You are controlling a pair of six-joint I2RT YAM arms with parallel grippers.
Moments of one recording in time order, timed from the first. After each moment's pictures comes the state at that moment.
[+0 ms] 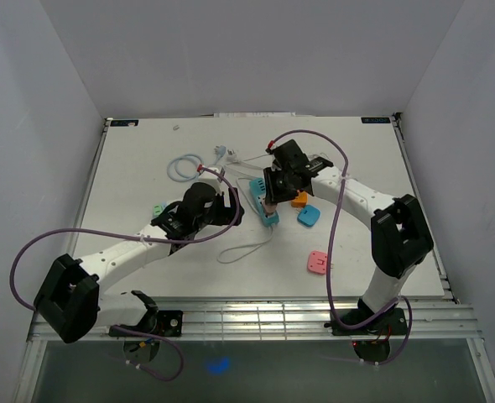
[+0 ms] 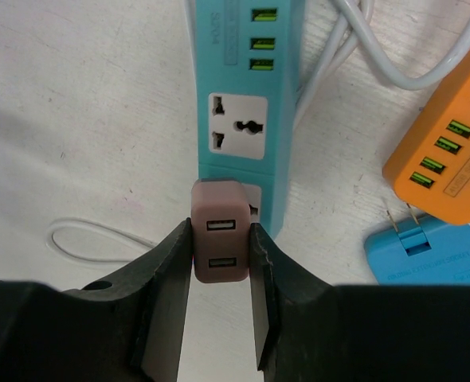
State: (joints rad) left arm -0.70 1.24 0.74 -0.04 -0.16 -0.45; right arm 0.63 1.74 1.34 -0.57 -0.10 0.31
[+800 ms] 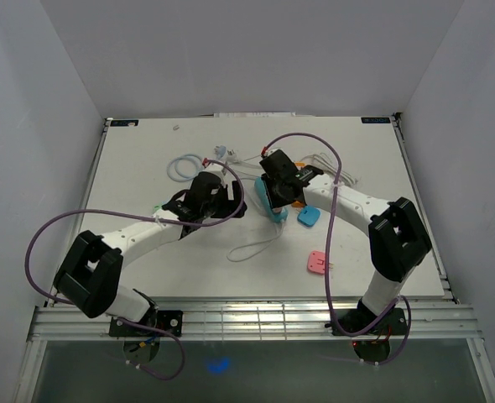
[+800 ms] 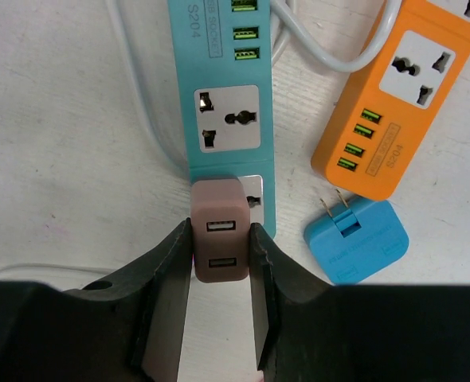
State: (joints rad) left arm -0.63 1.42 0.82 -0.03 -0.08 -0.48; right arm 0.73 1.73 1.32 -0.58 0.22 0.28
